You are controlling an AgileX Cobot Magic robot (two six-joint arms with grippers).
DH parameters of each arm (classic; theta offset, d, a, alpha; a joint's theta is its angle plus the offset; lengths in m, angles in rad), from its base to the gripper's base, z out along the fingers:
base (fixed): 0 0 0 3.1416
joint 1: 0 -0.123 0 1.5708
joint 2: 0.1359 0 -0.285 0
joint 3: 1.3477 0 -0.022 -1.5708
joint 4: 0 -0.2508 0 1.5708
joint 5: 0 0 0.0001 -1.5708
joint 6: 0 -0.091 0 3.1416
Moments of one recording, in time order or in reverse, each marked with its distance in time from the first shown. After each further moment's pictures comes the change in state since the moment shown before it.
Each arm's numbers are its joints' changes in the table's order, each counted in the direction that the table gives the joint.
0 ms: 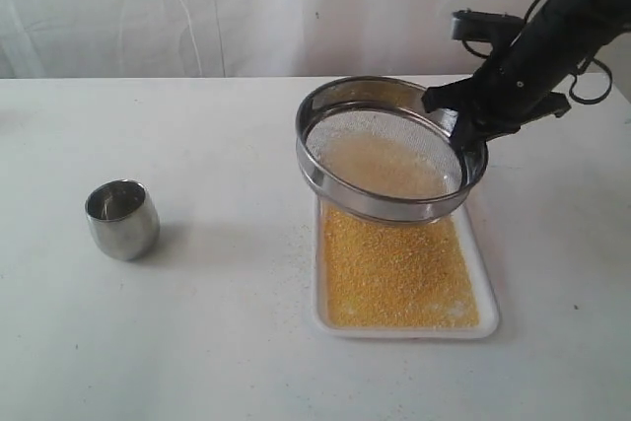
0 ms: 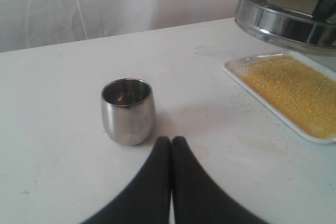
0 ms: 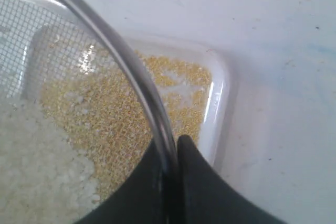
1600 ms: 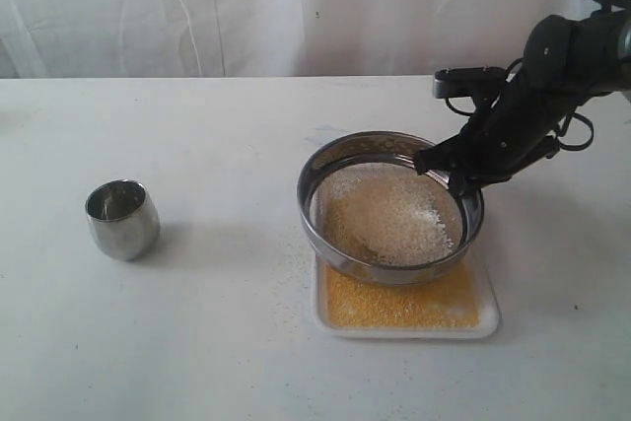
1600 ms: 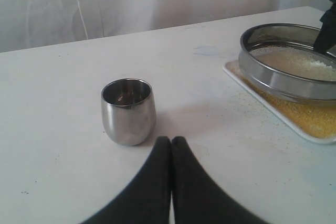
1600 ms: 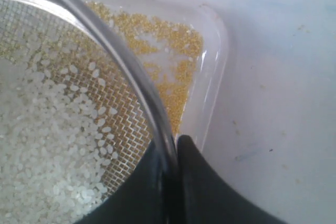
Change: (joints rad) left arm 0.000 0.000 0.000 0.000 0.000 0.000; right arm -0.052 0.004 0.205 0.139 -0.239 -0.062
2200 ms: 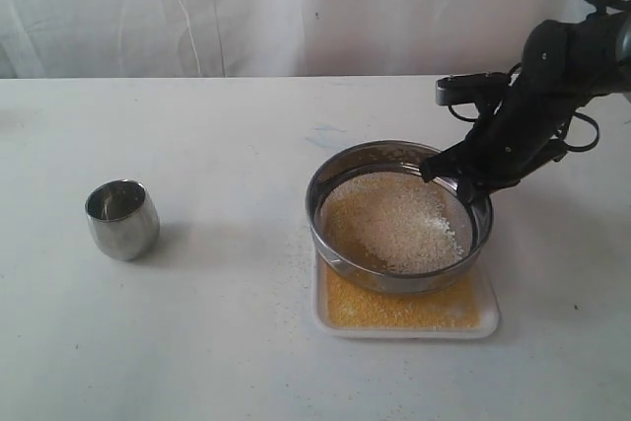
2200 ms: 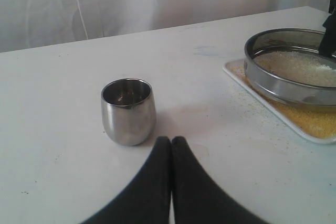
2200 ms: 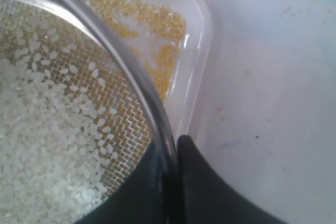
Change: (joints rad) left arm 0.000 0.000 0.000 0.000 0.000 0.000; right arm 0.000 0.014 0.000 0.066 0.022 -0.046
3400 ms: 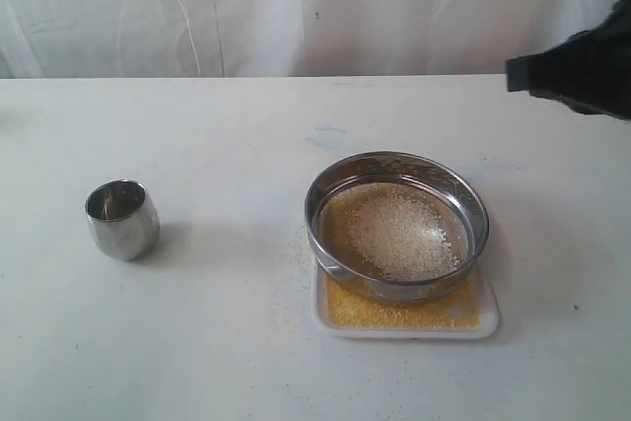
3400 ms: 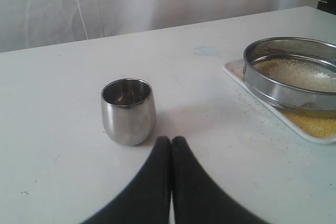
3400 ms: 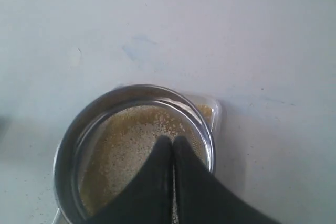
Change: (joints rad) left arm 0.000 0.000 0.000 0.000 0.000 0.000; right arm 0.000 -0.862 0.431 -0.206 -0.205 0.089
